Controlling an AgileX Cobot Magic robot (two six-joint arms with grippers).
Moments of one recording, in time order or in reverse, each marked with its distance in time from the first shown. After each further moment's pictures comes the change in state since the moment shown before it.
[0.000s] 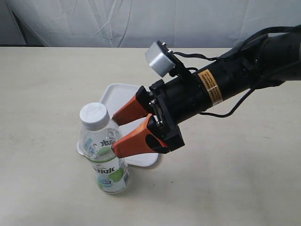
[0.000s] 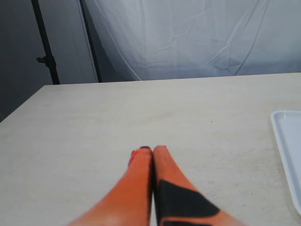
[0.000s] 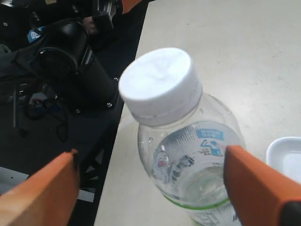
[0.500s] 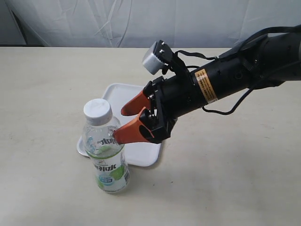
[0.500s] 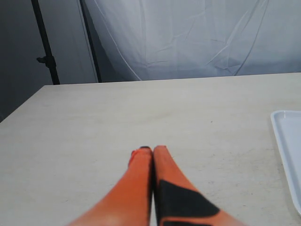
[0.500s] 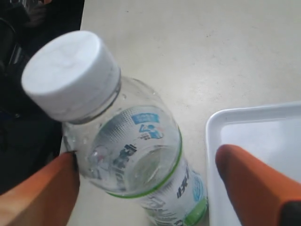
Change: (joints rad) left arm 0.000 0.000 0.000 0.000 0.000 0.000; right arm 0.000 0.000 0.000 0.000 0.202 0.072
